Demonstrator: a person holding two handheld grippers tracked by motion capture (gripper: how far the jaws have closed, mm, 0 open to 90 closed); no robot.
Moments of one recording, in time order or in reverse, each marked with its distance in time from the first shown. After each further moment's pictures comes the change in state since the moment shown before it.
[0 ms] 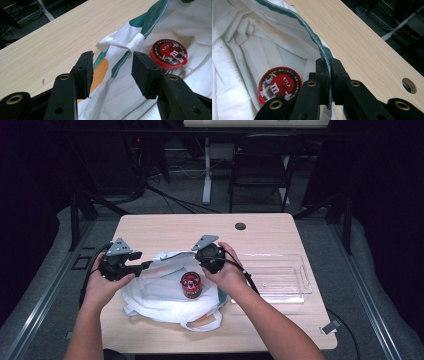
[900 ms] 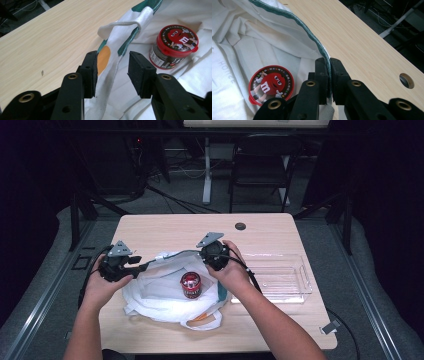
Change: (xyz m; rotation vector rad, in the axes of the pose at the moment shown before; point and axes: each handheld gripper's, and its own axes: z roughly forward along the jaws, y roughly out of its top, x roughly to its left) left arm 0.008 -0.011 0.011 0.061 -0.007 0.009; right arm -0.013 -0.006 0.002 -0.001 -0.009 0.039
